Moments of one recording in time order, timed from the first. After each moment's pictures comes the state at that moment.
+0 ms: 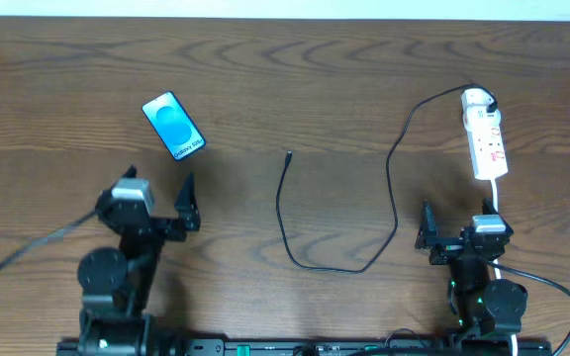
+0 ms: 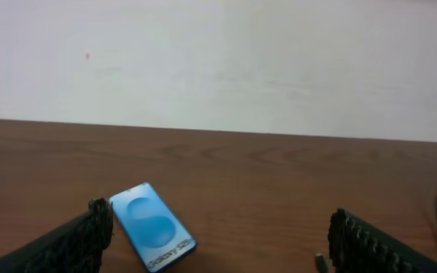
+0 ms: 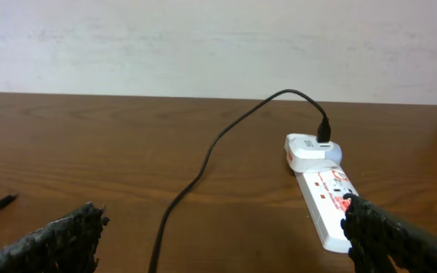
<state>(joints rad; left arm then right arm) -0.03 0.44 0.37 -0.03 0.14 -0.12 -0.02 0.01 0.01 -0.07 -0.07 -0.01</state>
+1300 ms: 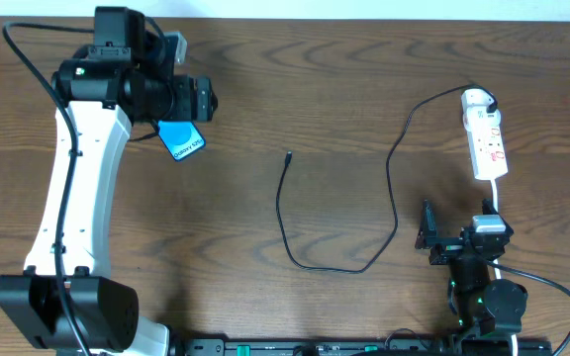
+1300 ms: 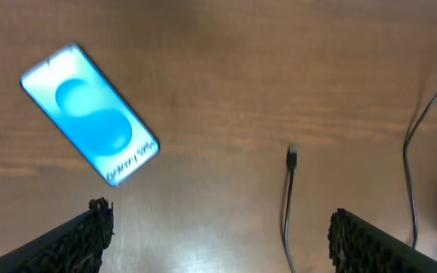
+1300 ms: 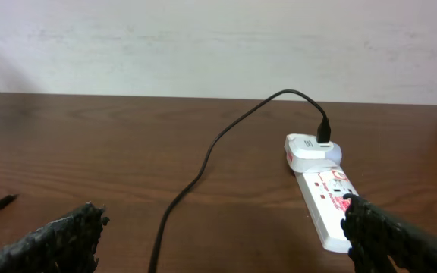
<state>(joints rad) -0.03 1.69 1.69 -1.08 0.29 -0.05 -0.02 0.01 0.01 -0.07 -0.07 -0.01</state>
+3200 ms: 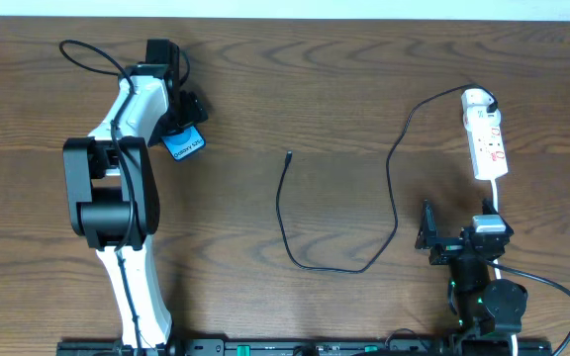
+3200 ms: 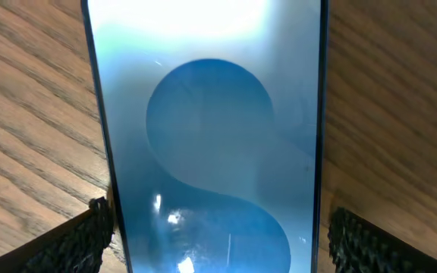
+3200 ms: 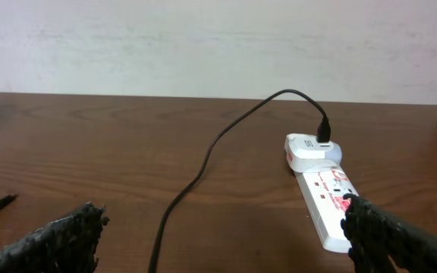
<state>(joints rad) 0.00 2.24 1.69 -0.82 -0.10 -0.52 -0.02 0.01 0.01 -0.07 -0.07 -0.01</state>
